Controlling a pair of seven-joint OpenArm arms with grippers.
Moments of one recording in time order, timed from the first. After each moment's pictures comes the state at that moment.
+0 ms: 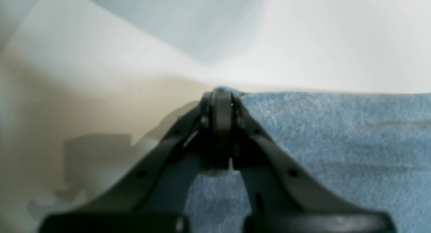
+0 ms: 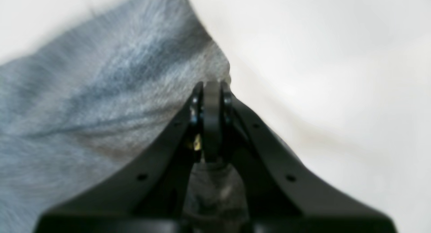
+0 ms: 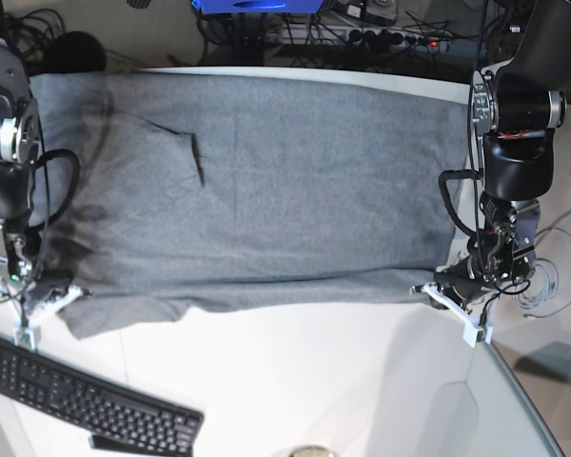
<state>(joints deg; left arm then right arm) -27.1 -18.3 -3.4 38.4 -16.7 -18.2 25.8 32.1 17.0 6.4 23.7 6.1 12.8 -13.1</state>
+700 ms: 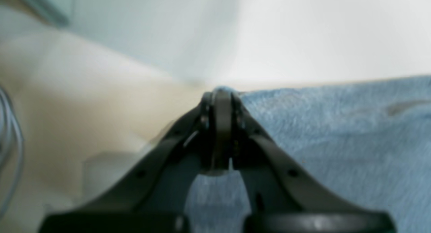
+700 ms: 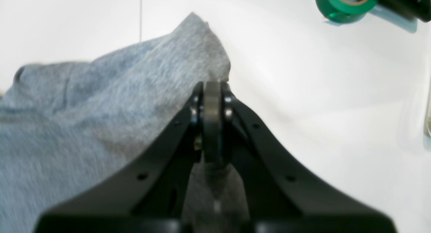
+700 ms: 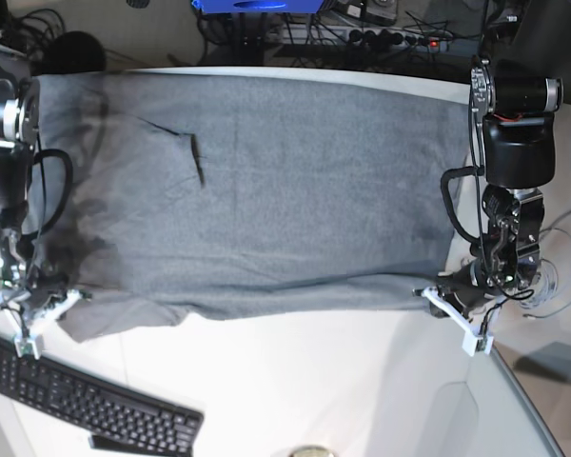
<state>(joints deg) -23.5 -18.4 -3.7 49.8 -16.8 -18.3 32.0 27.0 17.3 6.2 38.6 5.7 16.3 -23.7</state>
